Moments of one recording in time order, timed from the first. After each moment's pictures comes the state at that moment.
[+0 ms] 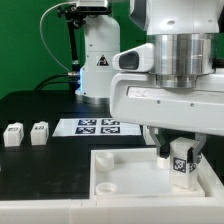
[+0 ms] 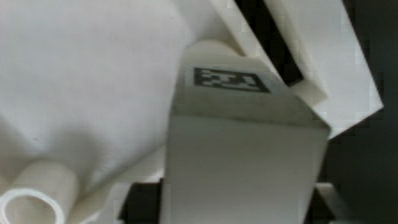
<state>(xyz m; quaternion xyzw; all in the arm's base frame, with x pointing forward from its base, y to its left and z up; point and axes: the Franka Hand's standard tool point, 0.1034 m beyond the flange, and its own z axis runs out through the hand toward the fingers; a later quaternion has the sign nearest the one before) 0.643 0.093 0.077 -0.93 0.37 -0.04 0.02</state>
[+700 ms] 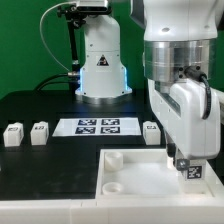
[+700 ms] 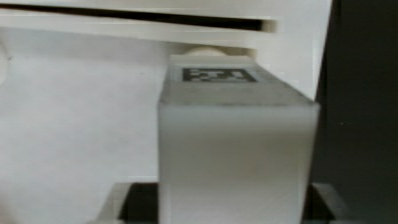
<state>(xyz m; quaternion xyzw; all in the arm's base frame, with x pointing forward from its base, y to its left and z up) 0.642 0.091 0.074 -0.73 0.69 0.00 0.02</state>
